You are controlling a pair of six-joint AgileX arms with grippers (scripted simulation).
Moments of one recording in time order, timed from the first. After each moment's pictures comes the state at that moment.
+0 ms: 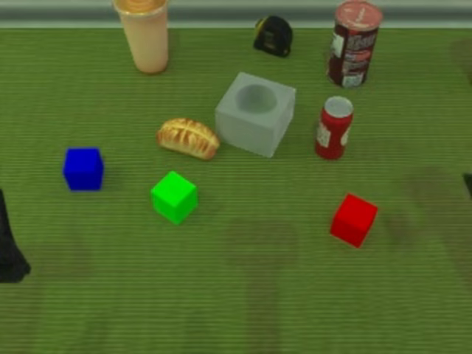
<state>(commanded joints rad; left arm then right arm) 0.00 0.00 0.00 0.00 0.00 0.00 0.22 0.90 0.71 -0.51 0.00 -0.23</state>
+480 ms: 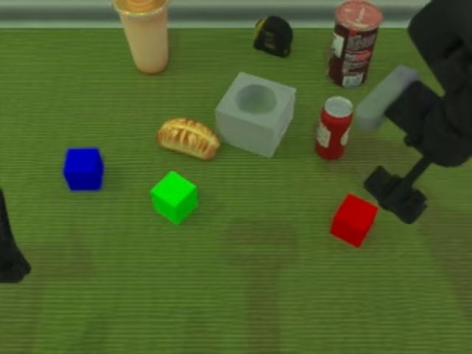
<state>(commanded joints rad) 0.00 0.00 0.00 0.00 0.00 0.00 0.40 1.66 1.27 -0.94 0.00 -0.41</state>
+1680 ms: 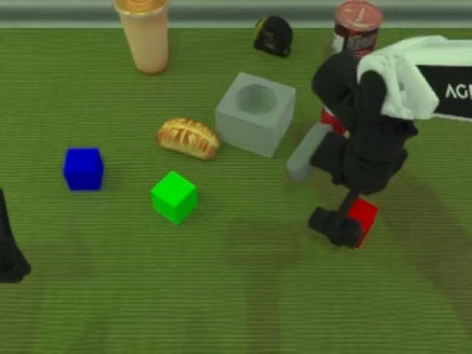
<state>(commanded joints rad) 0.00 0.00 0.00 0.00 0.00 0.00 0.49 2.09 1.44 -0.91 0.00 -0.50</state>
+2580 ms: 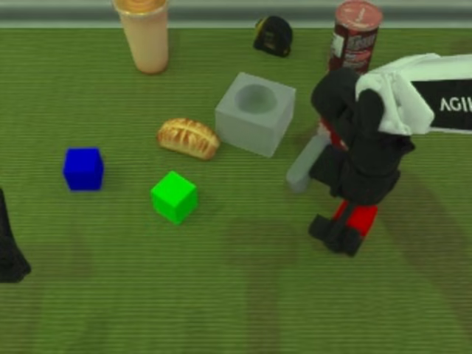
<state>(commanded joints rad) 0.00 0.00 0.00 0.00 0.00 0.00 0.49 2.13 1.38 -0.81 0.00 -0.50</state>
